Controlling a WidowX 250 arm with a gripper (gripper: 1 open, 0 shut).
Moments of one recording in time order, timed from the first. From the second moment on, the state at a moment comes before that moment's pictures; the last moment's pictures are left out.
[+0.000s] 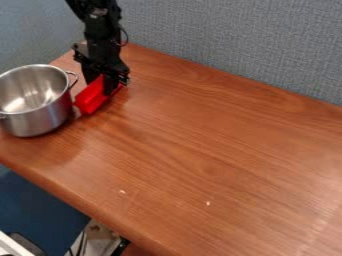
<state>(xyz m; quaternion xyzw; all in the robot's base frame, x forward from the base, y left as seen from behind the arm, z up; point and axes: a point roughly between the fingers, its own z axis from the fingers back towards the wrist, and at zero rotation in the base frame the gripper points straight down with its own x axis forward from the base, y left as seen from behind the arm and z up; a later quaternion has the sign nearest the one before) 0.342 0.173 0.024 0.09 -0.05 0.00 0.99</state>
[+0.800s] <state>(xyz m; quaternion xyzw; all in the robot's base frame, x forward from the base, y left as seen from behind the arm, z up) 0.336 0.163 0.020 0.10 -0.13 0.07 0.98</state>
